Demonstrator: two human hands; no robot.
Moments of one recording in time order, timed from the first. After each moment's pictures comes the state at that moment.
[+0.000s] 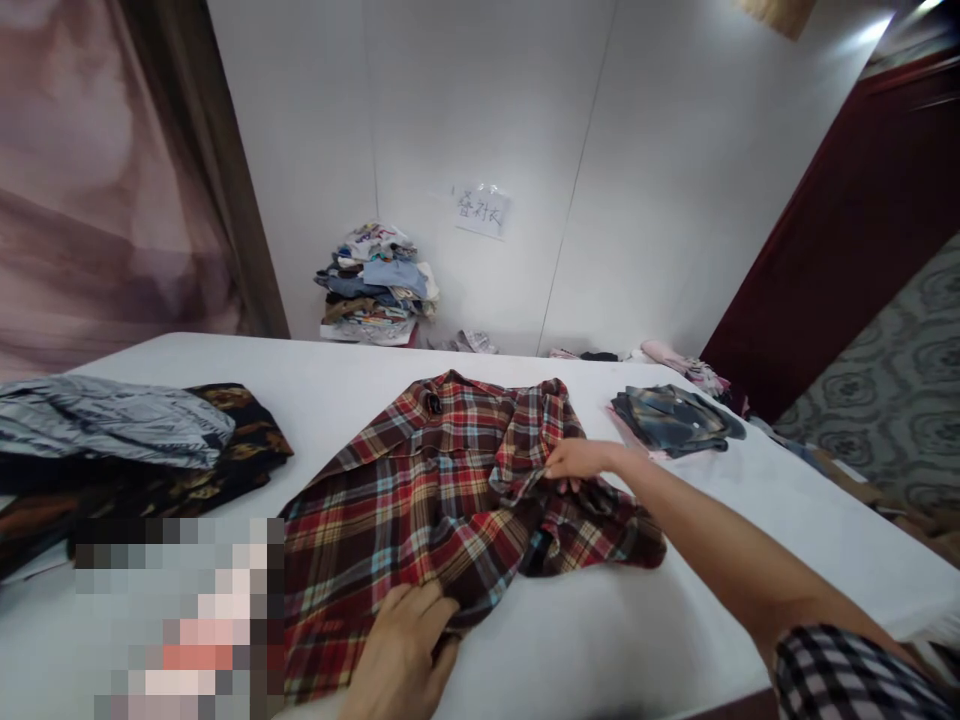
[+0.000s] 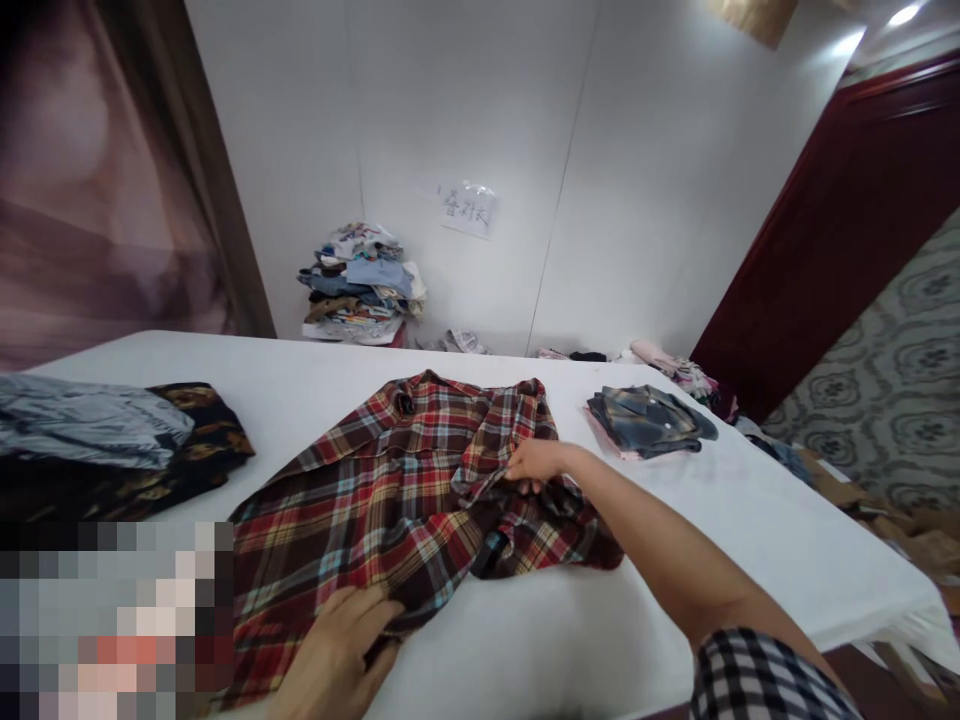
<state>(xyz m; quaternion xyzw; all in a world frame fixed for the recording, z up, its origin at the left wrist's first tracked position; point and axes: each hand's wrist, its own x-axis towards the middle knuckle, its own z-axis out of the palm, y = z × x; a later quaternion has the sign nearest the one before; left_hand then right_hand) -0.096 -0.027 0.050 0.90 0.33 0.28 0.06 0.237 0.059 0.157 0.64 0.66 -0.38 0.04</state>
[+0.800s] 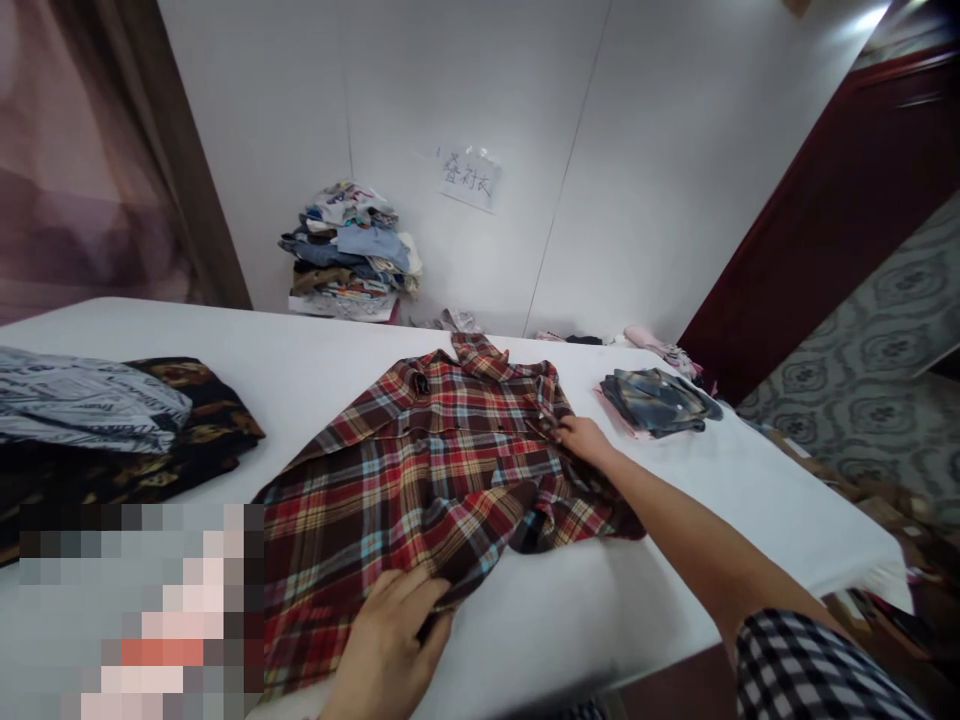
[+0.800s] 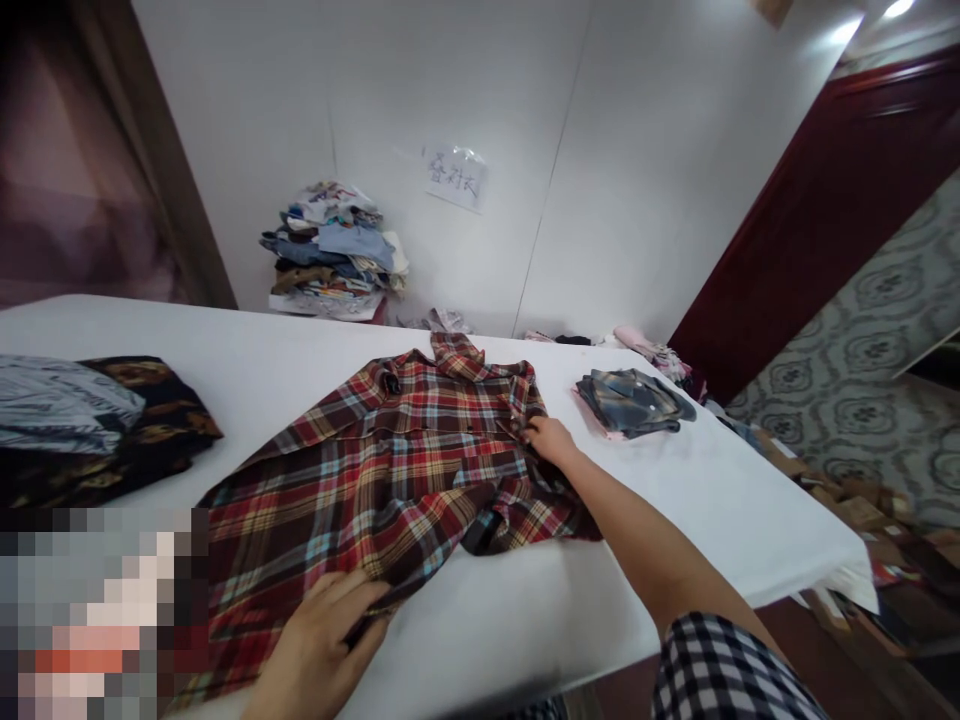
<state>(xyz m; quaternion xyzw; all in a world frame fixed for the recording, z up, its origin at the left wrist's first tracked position) -0.098 -0.024 0.057 0.87 0.30 0.36 0.10 0.292 0.063 0.087 0.79 0.45 -0.20 -0.38</state>
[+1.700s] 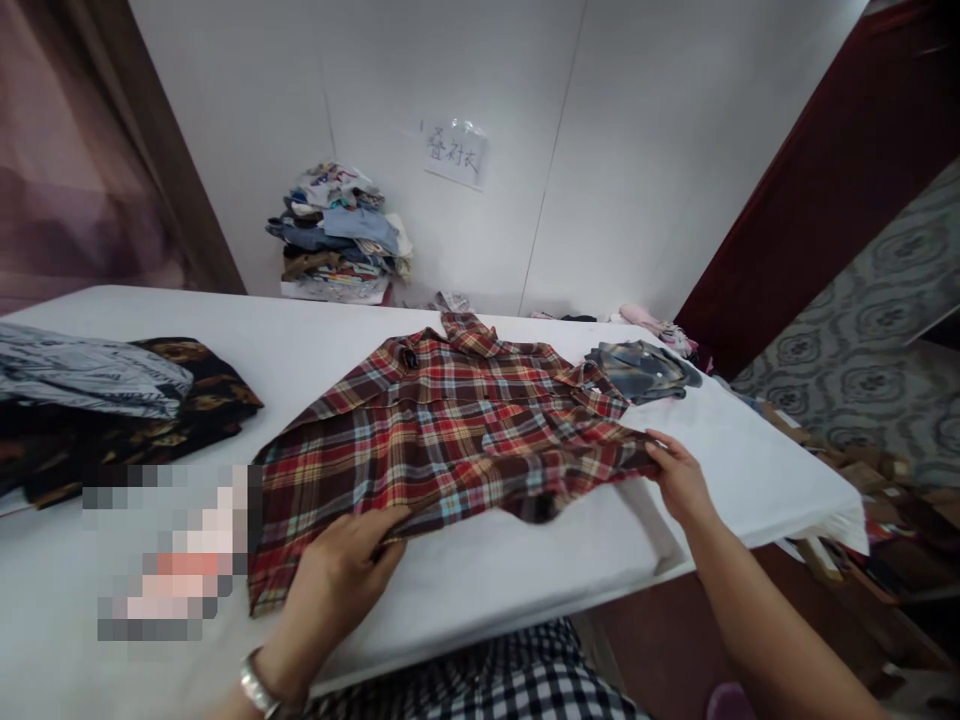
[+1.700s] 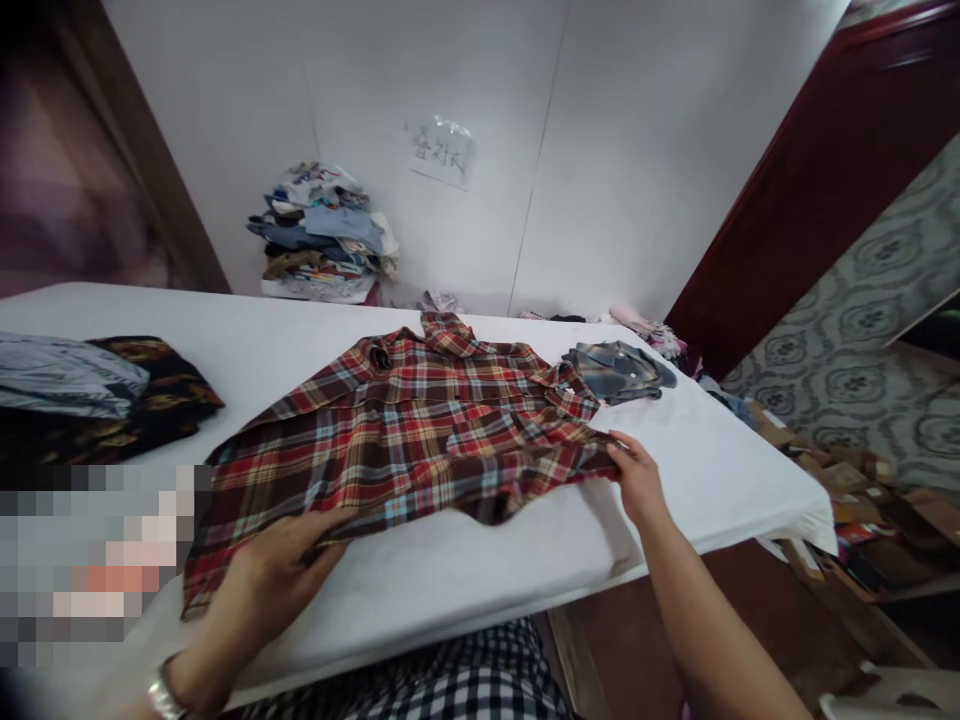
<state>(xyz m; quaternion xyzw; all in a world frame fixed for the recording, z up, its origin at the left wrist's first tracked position) -0.124 -0.015 0.072 0.87 0.31 0.38 0.03 0.321 -0.127 0.082 0.66 0.23 -0.23 -0.67</state>
